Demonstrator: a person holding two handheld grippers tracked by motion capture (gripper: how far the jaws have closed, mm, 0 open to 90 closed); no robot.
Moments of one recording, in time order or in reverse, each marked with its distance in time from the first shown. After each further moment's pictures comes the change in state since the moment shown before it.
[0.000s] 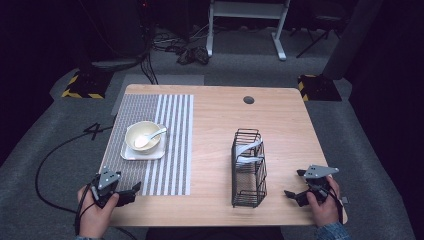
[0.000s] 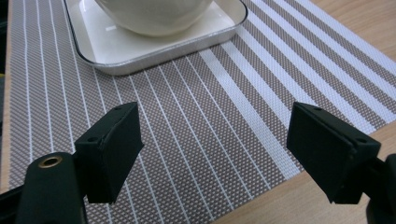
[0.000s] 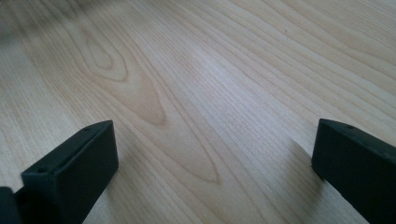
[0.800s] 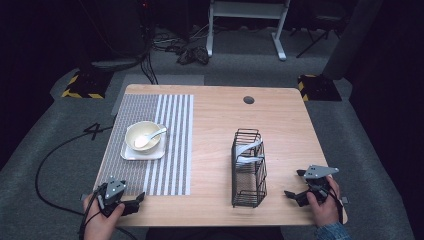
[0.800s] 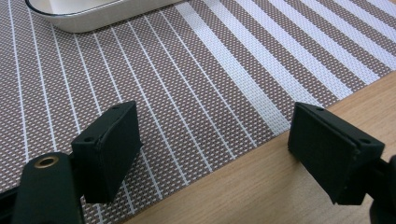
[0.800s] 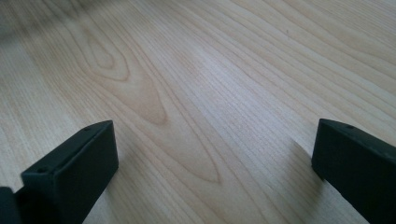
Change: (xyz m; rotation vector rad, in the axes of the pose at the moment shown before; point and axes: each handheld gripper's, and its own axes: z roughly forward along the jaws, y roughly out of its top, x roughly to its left) left arm -0.011 -0.025 0.010 0.033 -0.018 0.044; right arm 0.000 0.000 0.000 0.000 0.003 -0.002
